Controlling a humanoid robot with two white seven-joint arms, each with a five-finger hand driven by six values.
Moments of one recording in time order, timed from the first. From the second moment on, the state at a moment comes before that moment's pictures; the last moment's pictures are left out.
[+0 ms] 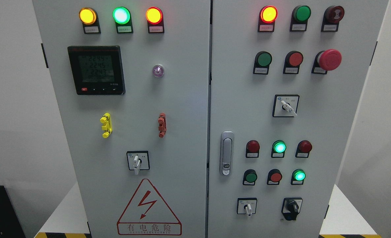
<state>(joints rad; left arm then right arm) 0.40 0.06 -0.02 -0.85 0.04 -0.28 0.06 0.10 0.12 -0.19 -0.11 0.07 0.06 -0.02</state>
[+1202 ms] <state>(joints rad) 0.40 0.05 -0.10 -1.35 0.00 -0.44 0.23 0.10 0.12 -0.19 -0.11 0.07 0.06 -0.02</state>
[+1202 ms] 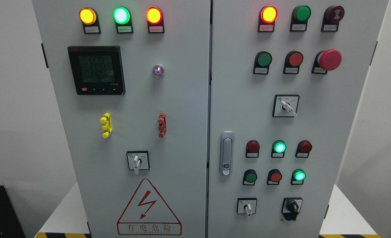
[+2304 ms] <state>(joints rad) 0.36 0.05 -0.16 -1.61 0.00 -0.30 0.24 0.10 0.12 -0.19 -0.11 0.07 0.06 -0.02</state>
